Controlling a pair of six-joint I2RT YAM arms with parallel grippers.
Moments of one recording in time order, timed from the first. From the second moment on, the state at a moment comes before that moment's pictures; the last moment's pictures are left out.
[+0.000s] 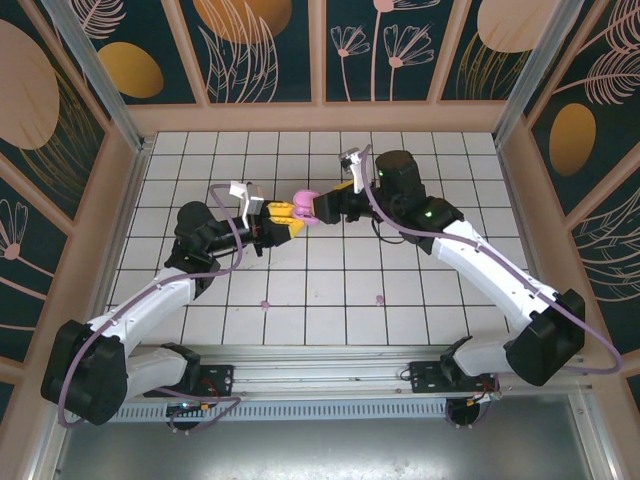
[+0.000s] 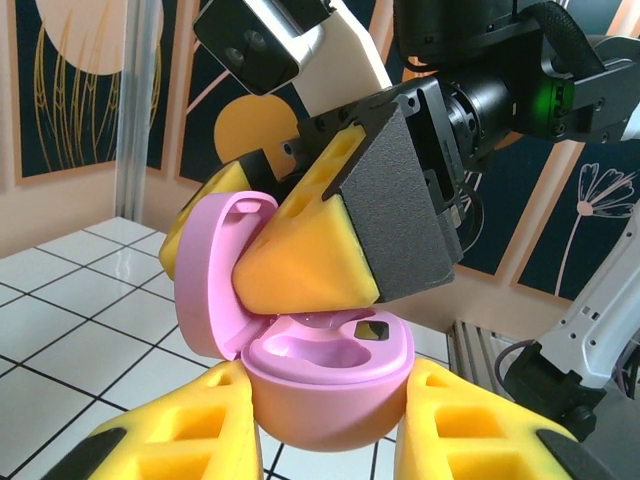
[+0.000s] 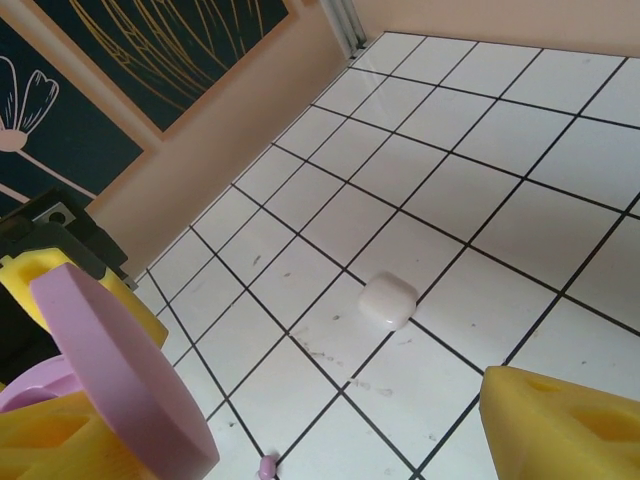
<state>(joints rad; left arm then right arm) -0.42 1.18 0.64 0.68 0.92 -0.37 0.64 1.34 1.22 -0.32 -0.40 0.28</state>
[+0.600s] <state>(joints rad) -0.42 1.20 0.64 0.67 0.90 -0.35 0.63 1.34 1.23 -0.38 -0.47 0.31</state>
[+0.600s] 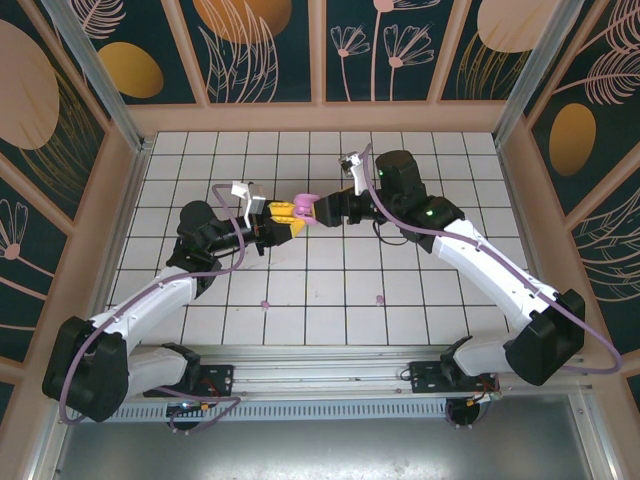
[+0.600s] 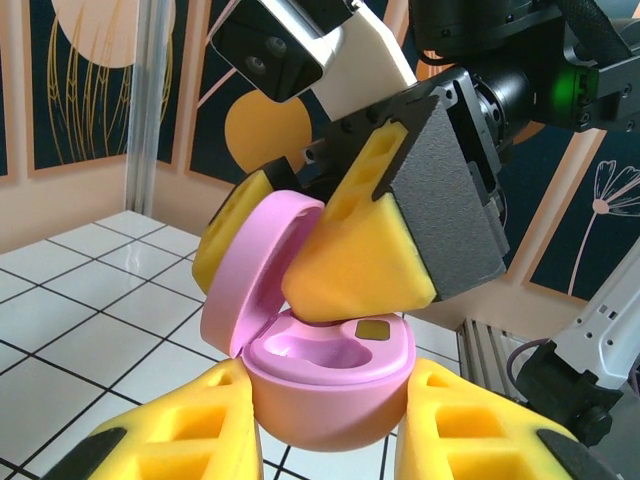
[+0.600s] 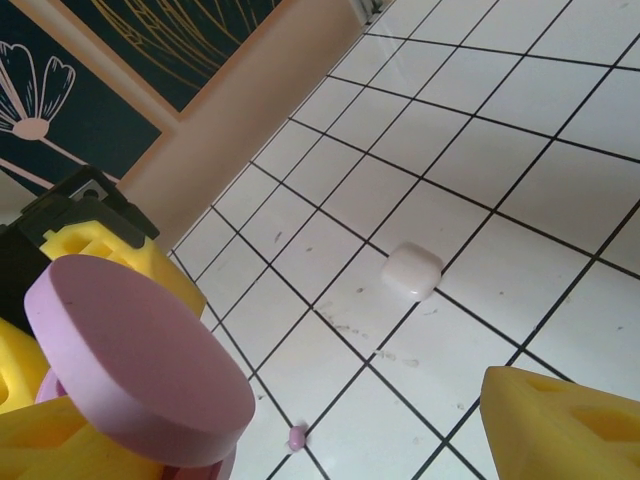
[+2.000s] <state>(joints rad) -0.25 1.09 0.61 0.31 0.41 -0.25 0.82 1.47 1.06 -0.36 -0.22 0.66</state>
